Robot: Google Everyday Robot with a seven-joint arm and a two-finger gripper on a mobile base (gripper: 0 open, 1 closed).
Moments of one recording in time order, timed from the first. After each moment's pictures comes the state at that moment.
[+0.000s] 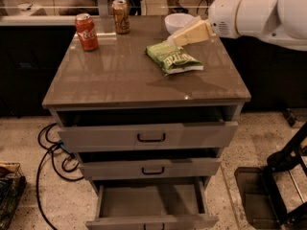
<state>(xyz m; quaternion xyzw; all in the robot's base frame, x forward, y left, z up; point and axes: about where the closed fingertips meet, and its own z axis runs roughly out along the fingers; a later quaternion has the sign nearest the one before) 0.668 -0.106 1.014 -0.44 0.66 0.08 0.61</state>
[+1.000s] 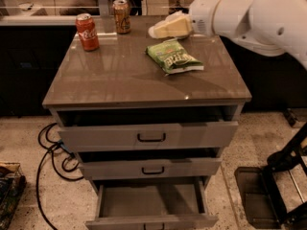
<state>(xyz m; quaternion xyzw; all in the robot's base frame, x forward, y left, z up) 0.700 -0.065 1.020 -0.40 0.63 0.12 0.65</state>
